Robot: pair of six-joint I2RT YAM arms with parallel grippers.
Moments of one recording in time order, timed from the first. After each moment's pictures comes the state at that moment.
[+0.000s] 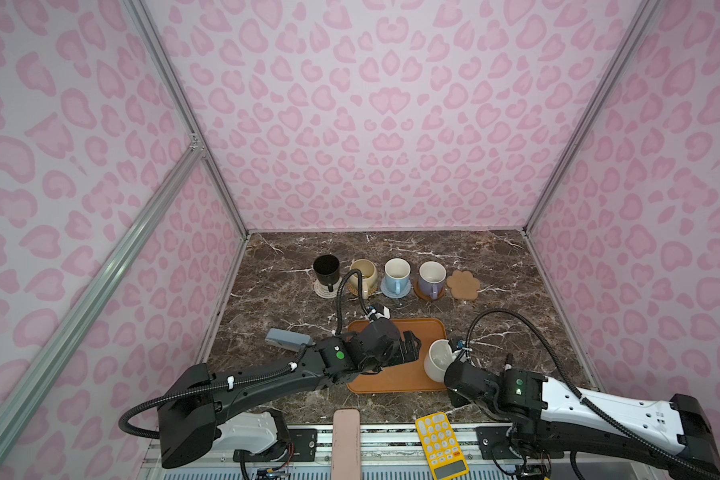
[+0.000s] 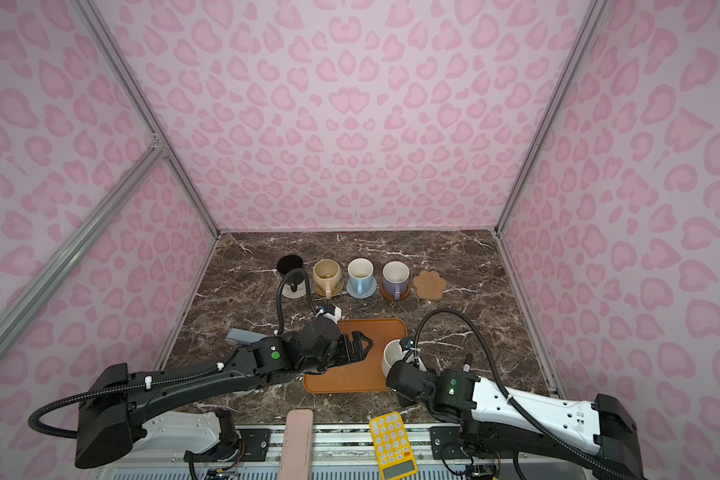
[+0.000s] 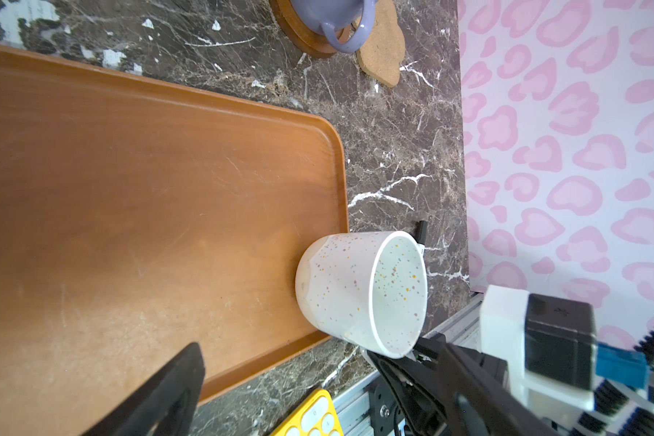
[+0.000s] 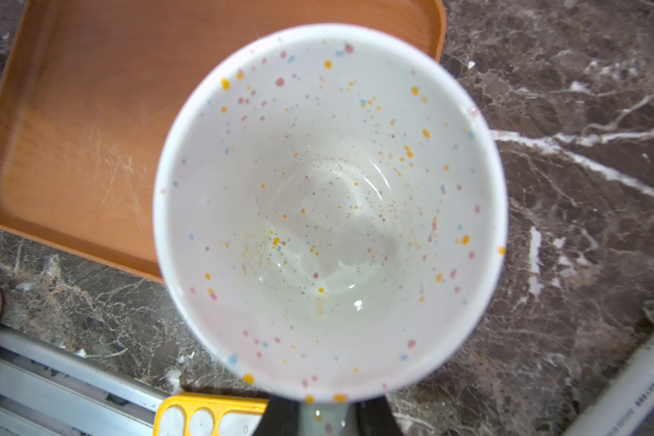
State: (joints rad) left arm -1.10 1.29 0.86 -0.29 -0.10 -1.14; right arm 1.18 0.87 0.55 -0.82 0.37 0.87
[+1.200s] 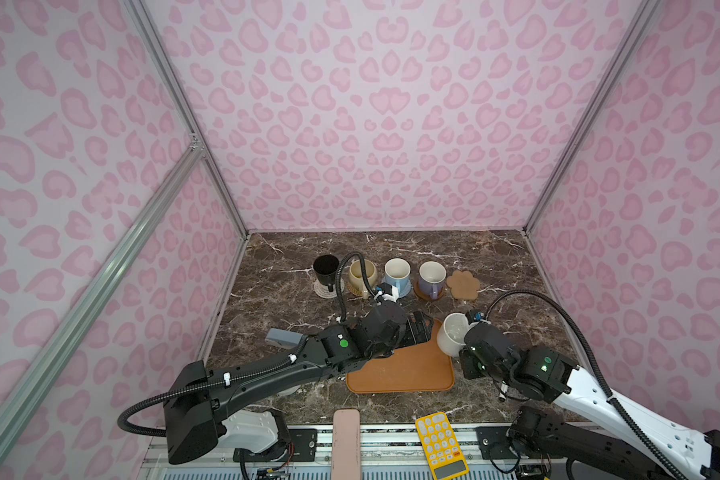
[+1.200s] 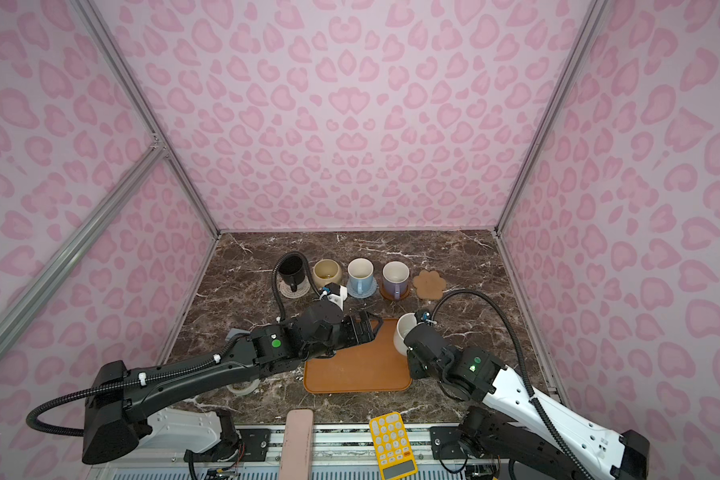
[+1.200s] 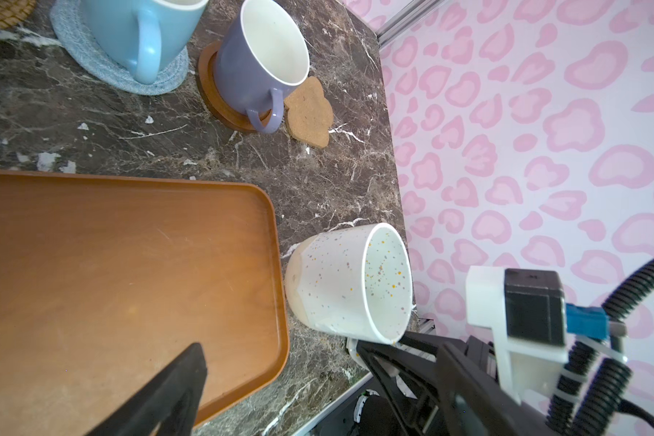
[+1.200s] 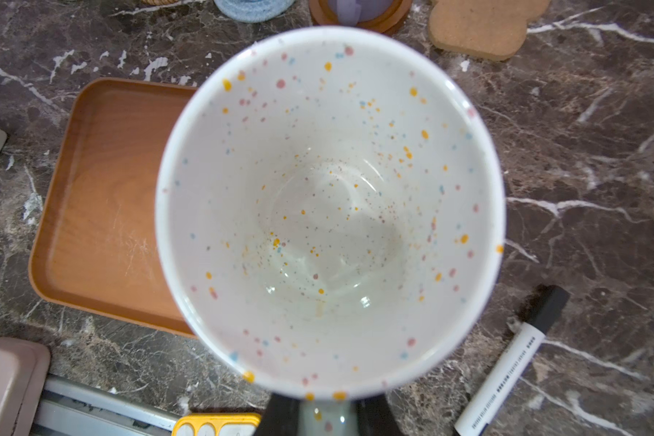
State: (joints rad) left arm -1.08 1.35 1.05 -0.28 -0.15 -1.09; right arm 0.82 0.83 0.76 -0.96 0.27 0.61
